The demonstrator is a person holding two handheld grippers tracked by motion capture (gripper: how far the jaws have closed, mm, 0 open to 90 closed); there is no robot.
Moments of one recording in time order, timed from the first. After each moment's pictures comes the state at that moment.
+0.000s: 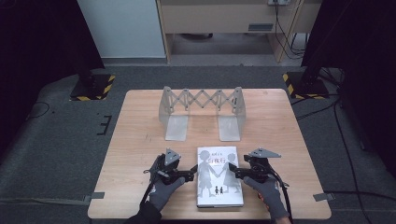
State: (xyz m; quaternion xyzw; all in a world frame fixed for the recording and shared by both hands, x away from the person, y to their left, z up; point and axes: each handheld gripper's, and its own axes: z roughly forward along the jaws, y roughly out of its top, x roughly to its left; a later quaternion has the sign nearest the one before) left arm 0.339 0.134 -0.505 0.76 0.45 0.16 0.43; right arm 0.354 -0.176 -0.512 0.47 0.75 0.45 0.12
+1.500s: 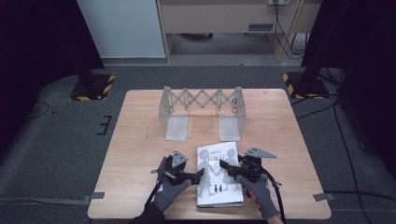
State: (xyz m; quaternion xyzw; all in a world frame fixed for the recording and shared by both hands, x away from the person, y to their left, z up) left arm 0.342 0.120 -0.519 0.77 0.43 0.15 0.44; right arm 0.355 -0.155 -0.511 0.45 0.71 0.53 0.08
